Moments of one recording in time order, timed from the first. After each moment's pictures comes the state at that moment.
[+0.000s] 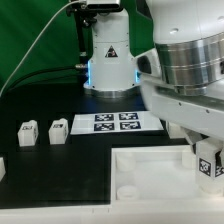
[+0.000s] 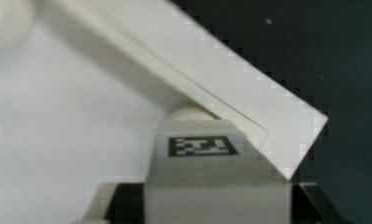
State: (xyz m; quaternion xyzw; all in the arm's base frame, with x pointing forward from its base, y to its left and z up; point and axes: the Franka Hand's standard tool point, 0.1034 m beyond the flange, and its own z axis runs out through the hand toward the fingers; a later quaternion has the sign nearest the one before) arm 0.624 0.116 0.075 -0.82 0.56 0.06 0.08
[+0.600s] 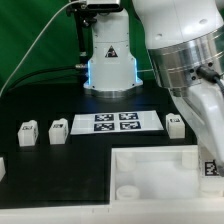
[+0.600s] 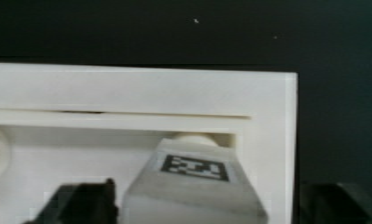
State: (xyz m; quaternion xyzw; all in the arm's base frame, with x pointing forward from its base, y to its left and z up) arm 0.626 0.116 0.073 -0.71 0.69 0.08 0.11
